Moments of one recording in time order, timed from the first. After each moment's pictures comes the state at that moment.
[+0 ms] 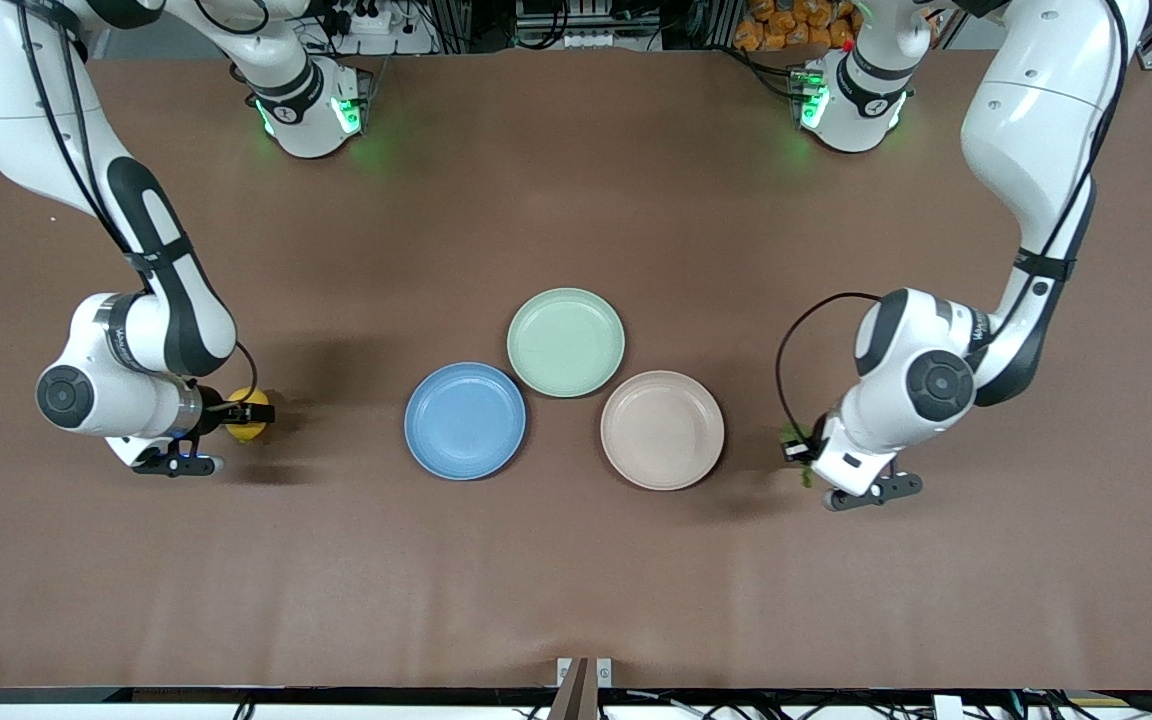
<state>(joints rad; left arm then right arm) 0.00 0.66 -0.35 -1.62 0.17 2.29 -0.63 -0.09 0.61 0.04 -1.83 0.02 2.25 -0.04</state>
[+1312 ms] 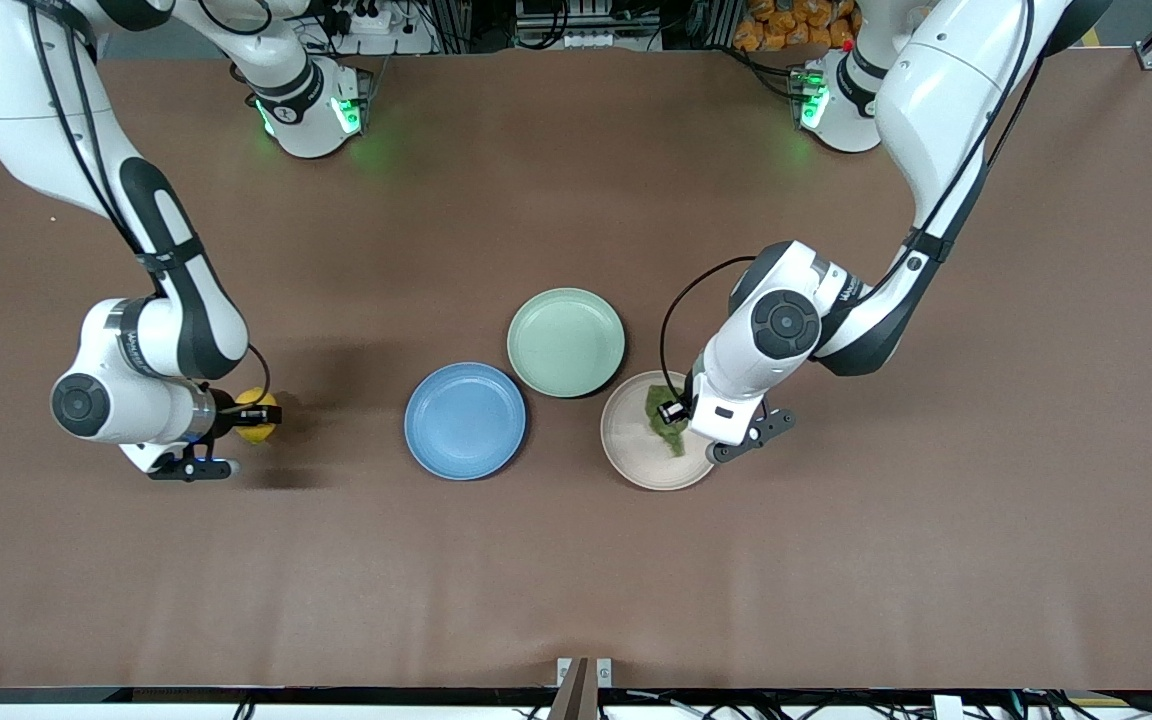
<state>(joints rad) -0.16 0.67 -0.43 -1.60 0.17 2.29 -1.08 -0.04 0.61 0.04 -1.78 0.02 2.19 -0.04</state>
